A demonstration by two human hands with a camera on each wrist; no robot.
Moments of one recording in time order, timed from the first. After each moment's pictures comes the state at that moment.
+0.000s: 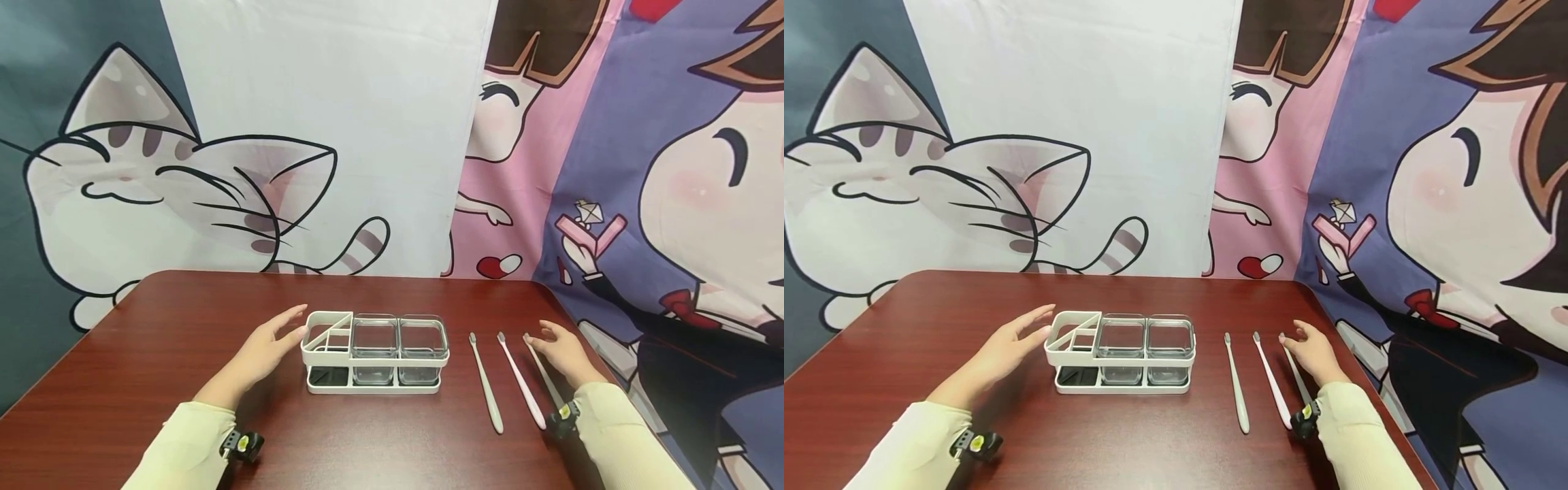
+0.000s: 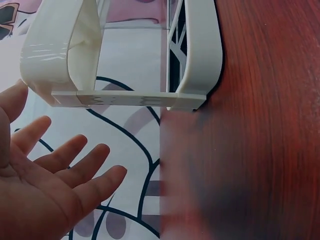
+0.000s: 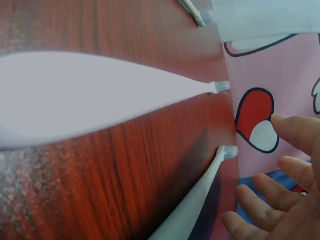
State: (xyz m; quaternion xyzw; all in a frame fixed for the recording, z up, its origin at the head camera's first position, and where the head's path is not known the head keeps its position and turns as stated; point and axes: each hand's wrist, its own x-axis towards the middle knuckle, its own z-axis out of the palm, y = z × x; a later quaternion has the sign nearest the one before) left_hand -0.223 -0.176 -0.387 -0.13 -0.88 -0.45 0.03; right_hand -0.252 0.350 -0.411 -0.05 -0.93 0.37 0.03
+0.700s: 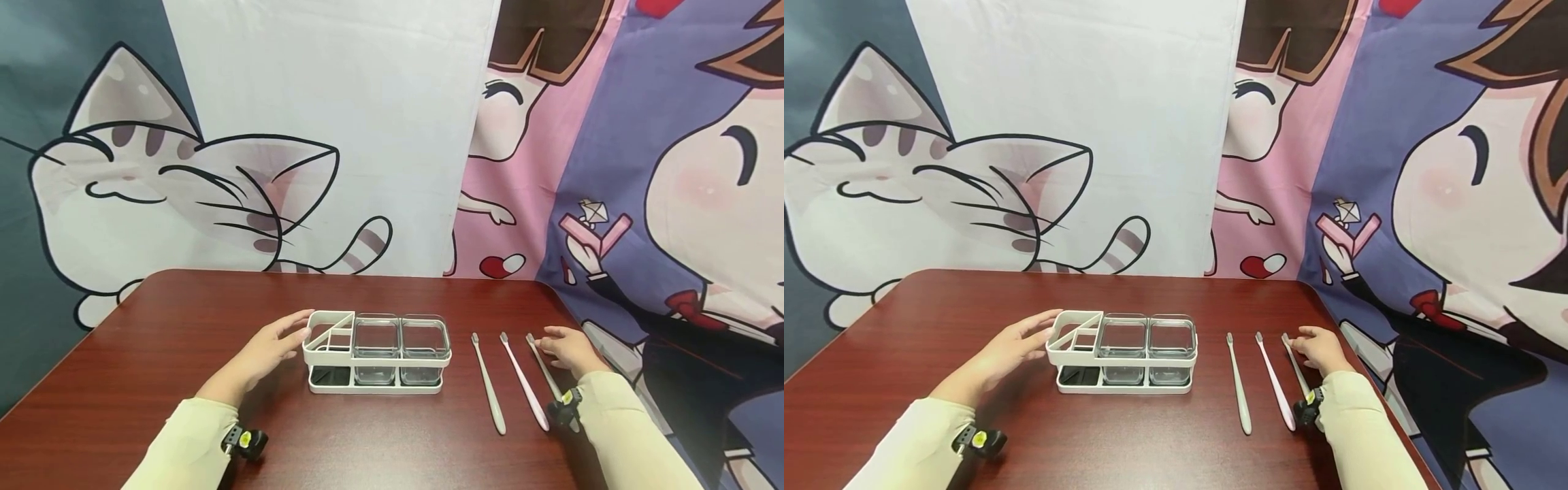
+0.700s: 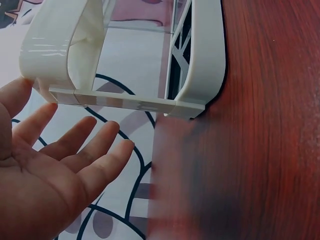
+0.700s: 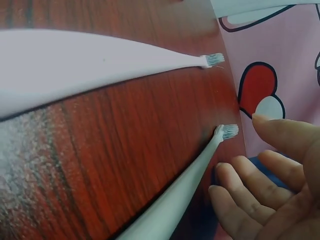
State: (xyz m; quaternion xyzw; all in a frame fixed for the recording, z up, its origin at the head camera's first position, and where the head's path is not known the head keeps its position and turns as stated) left_hand -0.224 -0.175 -0.386 -0.11 -0.82 -0.56 -0.07; right_hand -0.263 0.364 -0.412 -0.09 -0.87 0.48 -0.04
